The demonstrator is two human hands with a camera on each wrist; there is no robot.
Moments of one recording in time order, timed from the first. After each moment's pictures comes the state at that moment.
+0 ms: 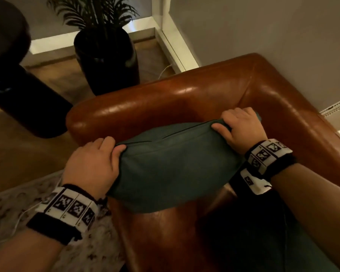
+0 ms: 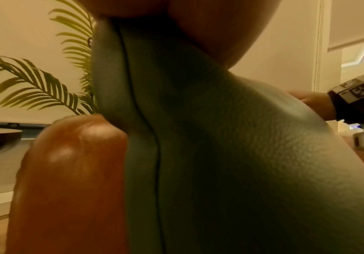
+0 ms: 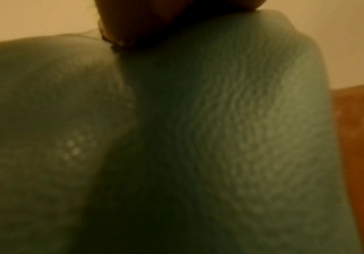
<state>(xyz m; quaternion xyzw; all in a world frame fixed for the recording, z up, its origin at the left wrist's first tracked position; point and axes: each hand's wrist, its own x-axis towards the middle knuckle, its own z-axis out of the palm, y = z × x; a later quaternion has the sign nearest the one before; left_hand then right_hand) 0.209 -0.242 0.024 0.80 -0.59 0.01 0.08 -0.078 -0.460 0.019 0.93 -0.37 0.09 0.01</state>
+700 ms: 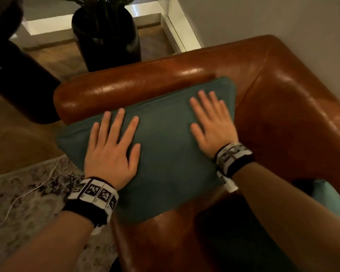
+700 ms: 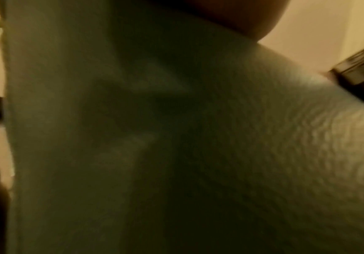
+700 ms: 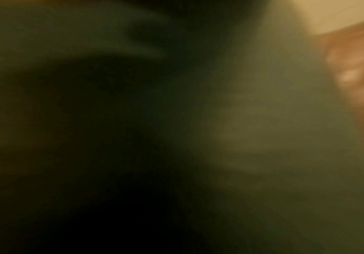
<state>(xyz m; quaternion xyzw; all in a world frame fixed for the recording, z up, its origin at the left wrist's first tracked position) 0.175 -0.250 -0.056 0.81 -0.58 0.00 0.04 -0.039 -0.438 -0.076 0.92 -0.37 0.10 -0.01</state>
